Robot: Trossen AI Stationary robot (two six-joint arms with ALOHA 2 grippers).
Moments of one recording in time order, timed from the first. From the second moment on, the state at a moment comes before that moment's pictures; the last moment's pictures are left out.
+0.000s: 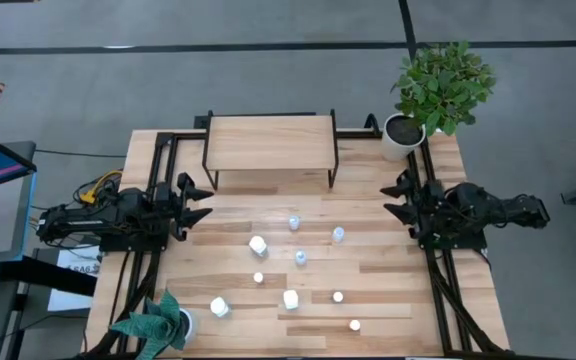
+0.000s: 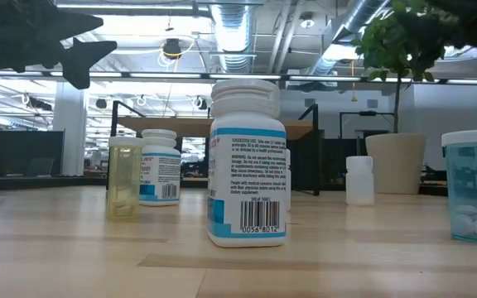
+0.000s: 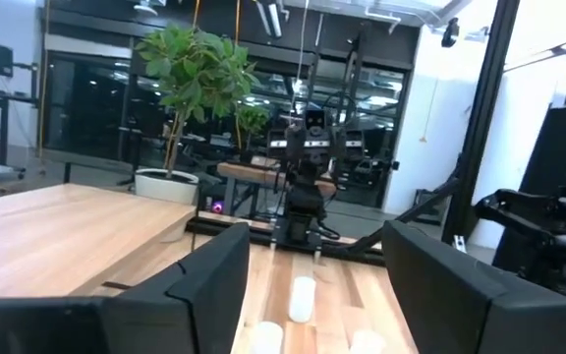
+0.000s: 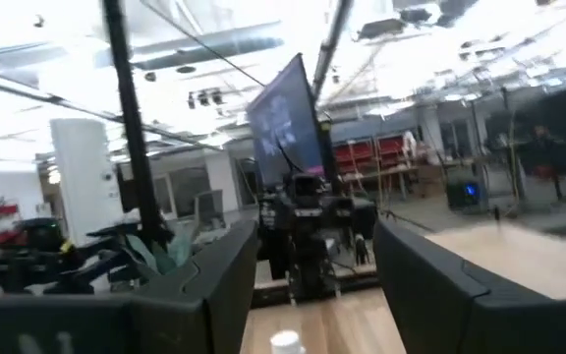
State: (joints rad) left arm 0.05 0.02 0.02 0.23 -0.03 -0.18; right arm 0.06 0.06 0.10 0.34 0.08 0.15
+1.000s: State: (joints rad) left arm 0.05 0.02 0.02 0.23 -0.20 -0.06; right arm -0.04 1.15 0.81 -0.59 -0.06 0.11
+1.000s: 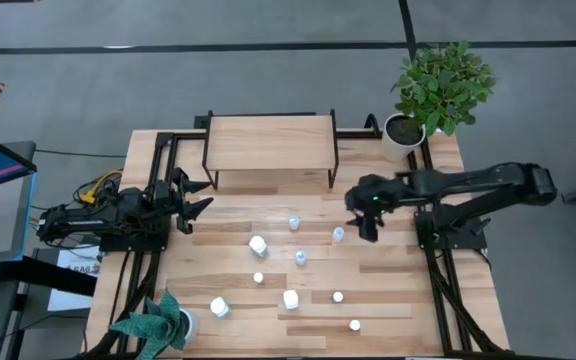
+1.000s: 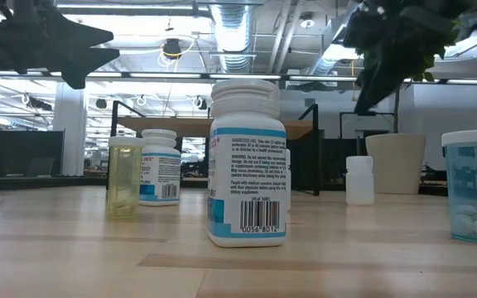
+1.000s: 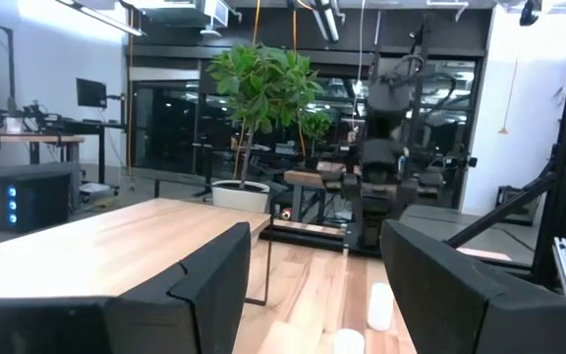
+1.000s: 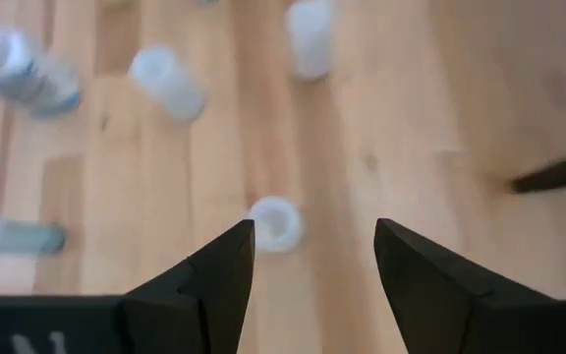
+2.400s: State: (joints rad) left arm 0.05 0.02 0.02 0.21 -0.20 -0.05; right arm 0.02 1.43 0.81 -0.46 -0.08 0.10
